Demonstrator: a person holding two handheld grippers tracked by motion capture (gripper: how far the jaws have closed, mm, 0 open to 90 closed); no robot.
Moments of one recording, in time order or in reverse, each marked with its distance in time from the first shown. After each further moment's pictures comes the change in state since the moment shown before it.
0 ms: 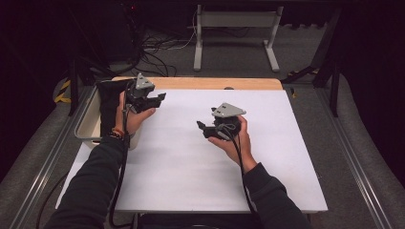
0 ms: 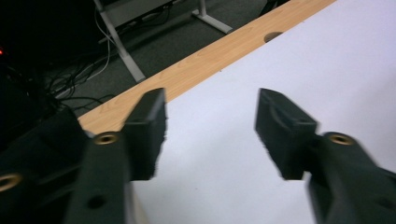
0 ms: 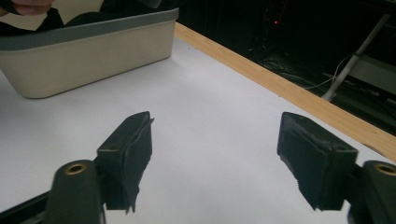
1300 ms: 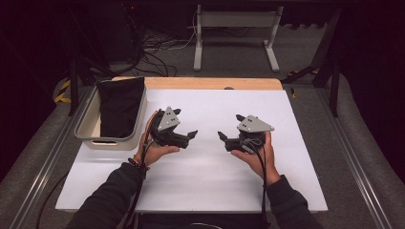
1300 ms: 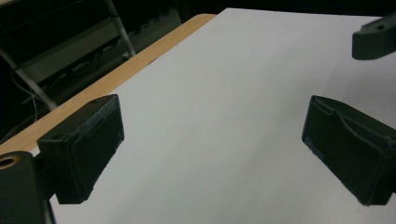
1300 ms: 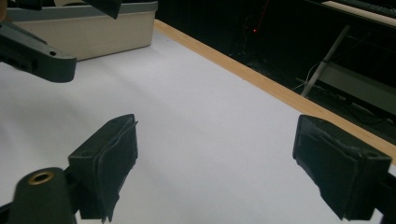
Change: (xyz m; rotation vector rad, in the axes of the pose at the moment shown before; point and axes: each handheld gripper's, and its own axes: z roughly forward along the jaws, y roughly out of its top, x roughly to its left) left arm -0.108 -0.034 -0.013 -0.167 -0.261 0.162; right arm -0.016 -0.037 -0.062 -0.041 -0.069 -0.033
